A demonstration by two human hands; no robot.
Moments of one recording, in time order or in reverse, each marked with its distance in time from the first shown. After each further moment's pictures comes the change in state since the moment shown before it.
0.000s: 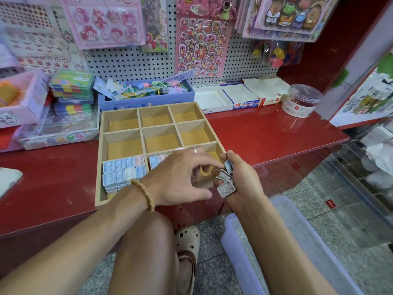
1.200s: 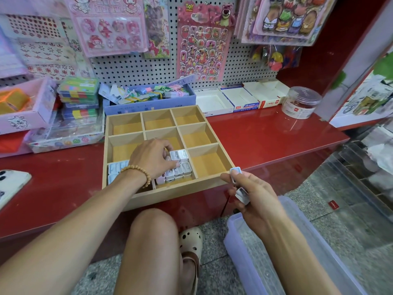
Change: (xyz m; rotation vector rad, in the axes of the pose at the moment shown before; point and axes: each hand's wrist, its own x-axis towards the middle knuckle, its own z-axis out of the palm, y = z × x) left_hand 0.014 -0.080 -0.012 0.338 0.223 -0.473; right_hand -0.025 0.009 -0.040 -0.168 -0.036 -0.034
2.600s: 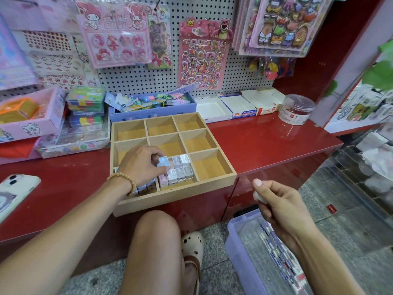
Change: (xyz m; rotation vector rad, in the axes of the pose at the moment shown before) left_hand -0.021 -0.019 -0.022 -0.086 0.028 -0.005; right_hand -0.030 -0.015 -0.038 -0.156 0.039 -0.199
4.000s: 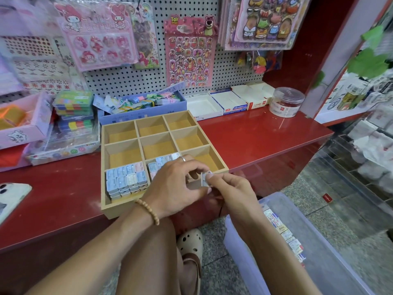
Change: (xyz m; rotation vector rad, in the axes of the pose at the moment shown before) left_hand -0.054 0.088 0.019 -0.332 -0.004 0.395; right_hand -0.008 0.006 0.062 -0.060 -0.115 0.009
